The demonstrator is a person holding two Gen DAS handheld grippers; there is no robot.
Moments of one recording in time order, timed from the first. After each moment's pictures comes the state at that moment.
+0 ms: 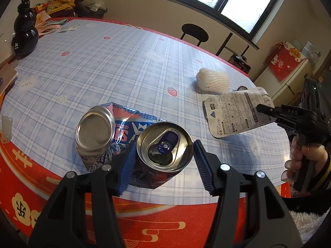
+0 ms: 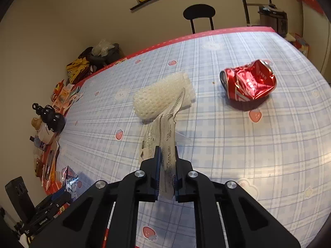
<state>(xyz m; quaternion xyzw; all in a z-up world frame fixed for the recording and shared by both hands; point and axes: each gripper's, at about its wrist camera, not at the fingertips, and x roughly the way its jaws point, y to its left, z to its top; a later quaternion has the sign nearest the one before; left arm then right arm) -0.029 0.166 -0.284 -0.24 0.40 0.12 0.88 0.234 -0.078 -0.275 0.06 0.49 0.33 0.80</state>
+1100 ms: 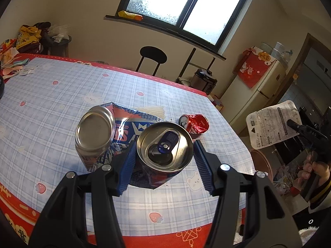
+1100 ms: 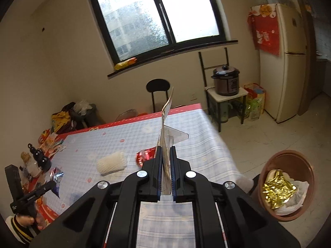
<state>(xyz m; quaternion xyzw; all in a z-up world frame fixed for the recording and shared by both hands) 0.049 0.070 -0.186 -0.21 0.32 0.04 0.92 0.235 -0.327 -0.129 0.08 0.32 0.22 0.92</state>
